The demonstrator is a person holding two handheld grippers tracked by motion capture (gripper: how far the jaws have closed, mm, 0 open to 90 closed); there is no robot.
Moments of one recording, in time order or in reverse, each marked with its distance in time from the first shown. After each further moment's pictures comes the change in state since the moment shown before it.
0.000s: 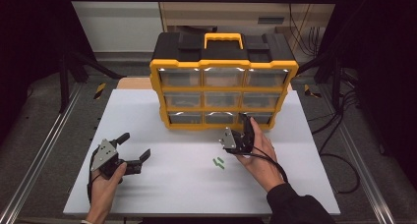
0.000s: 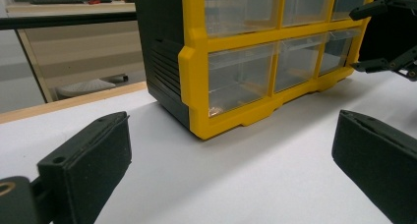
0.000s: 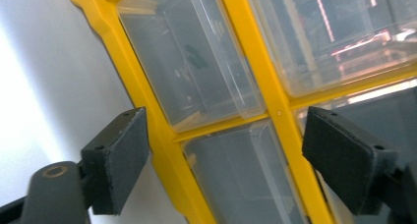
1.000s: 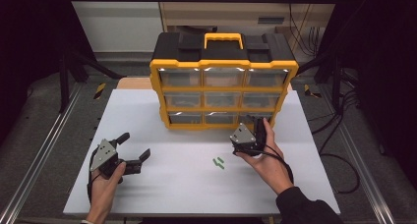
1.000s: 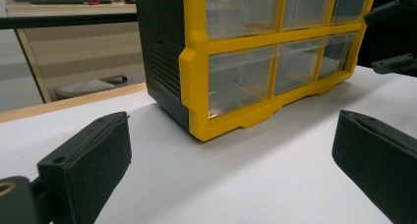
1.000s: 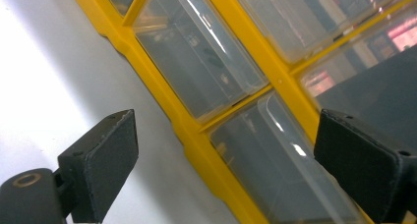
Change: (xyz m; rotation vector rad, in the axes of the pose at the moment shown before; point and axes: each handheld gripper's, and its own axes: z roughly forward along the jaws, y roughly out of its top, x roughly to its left) left arm 0.001 0.000 0.000 -0.010 0.000 -0.014; right arm -0.020 -0.019 -0.015 -0.034 0.137 0.240
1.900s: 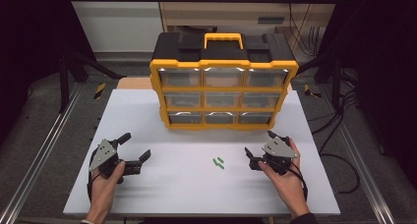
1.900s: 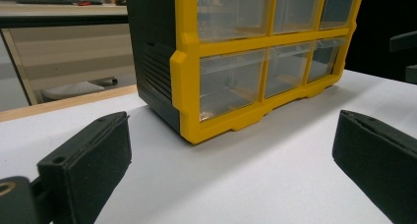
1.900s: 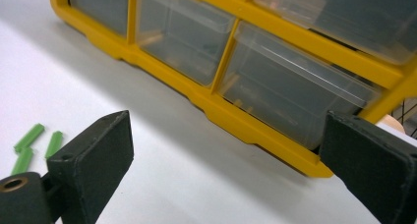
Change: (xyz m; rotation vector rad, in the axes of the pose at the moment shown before) left arm 0.000 -0.001 0.000 -0.018 -0.037 -0.018; right arm 0.000 -0.070 -0.039 -0.154 0.071 0.457
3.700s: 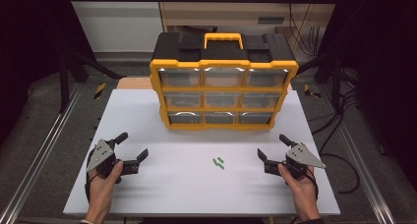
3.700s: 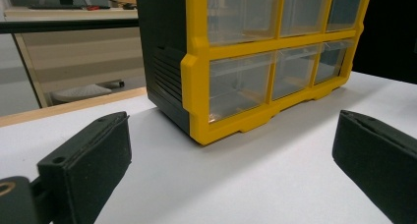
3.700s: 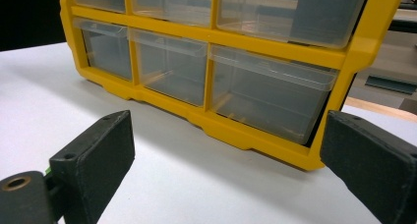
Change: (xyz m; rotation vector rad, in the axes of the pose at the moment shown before) left arm 0.003 0.001 -0.005 -0.012 0.022 0.004; right arm -0.027 -0.033 -0.026 -0.198 0.059 0.207
